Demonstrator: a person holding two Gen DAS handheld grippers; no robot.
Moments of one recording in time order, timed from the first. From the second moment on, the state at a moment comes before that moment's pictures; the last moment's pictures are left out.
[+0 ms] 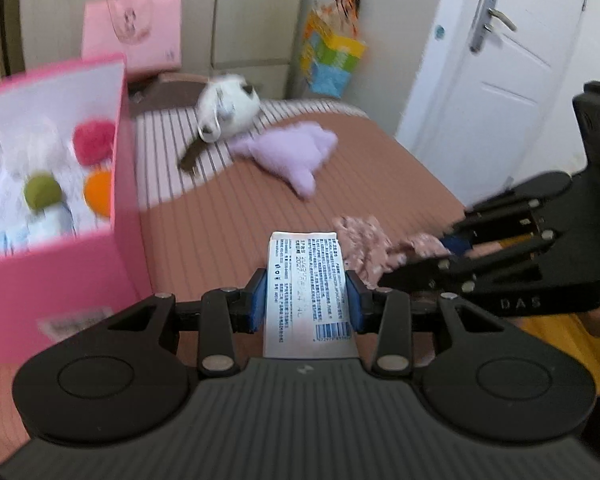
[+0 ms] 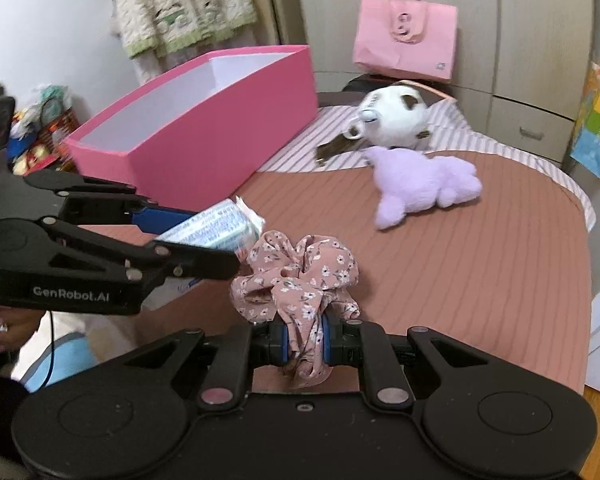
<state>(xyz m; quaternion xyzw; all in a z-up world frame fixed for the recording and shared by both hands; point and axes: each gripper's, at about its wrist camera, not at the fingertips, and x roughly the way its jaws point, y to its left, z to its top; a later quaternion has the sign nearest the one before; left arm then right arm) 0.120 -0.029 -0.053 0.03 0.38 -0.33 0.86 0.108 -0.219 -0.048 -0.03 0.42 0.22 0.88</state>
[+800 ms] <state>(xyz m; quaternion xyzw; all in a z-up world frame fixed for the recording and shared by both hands) 0.089 0.102 0.031 -0.01 0.33 -0.25 0.91 0.102 -0.114 0.040 -0.07 0.30 0.37 0.88</state>
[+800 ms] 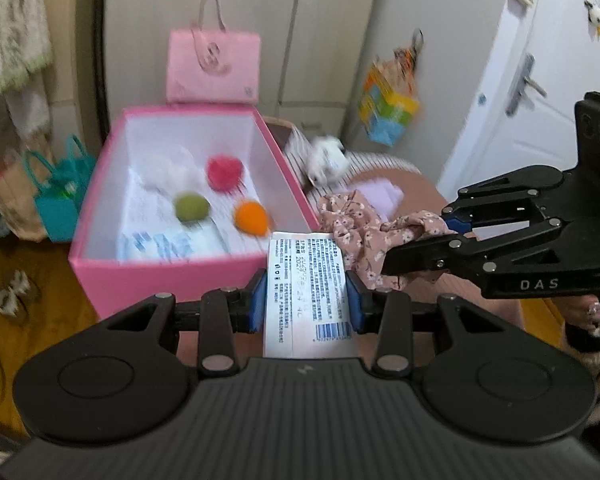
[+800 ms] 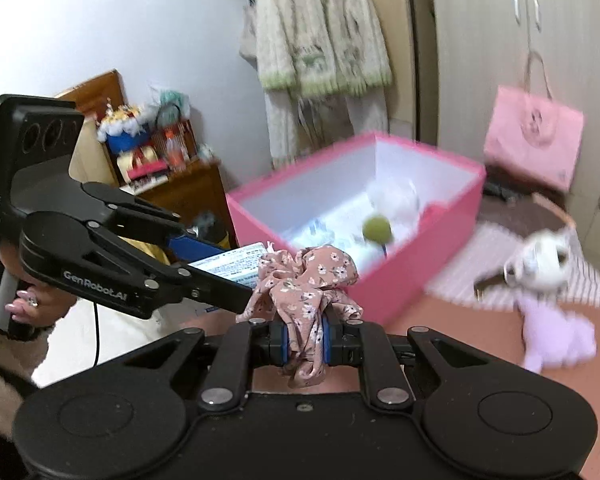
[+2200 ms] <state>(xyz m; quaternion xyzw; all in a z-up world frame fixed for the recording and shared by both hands) 0.242 0.141 0.017 0.03 0.32 -0.17 0.93 0.260 -0.062 0.015 -0.11 0.33 0.27 0.90</state>
